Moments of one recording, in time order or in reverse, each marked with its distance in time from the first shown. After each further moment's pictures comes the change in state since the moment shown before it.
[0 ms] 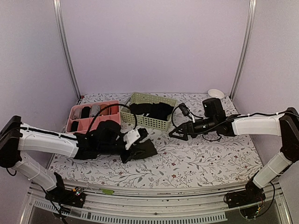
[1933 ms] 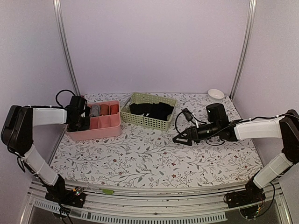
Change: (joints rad) left arm 0.846 0.145 0.218 -0.407 -0.402 -0.355; right arm -0.028 -0.035 -0.106 0.069 -0.066 0.000
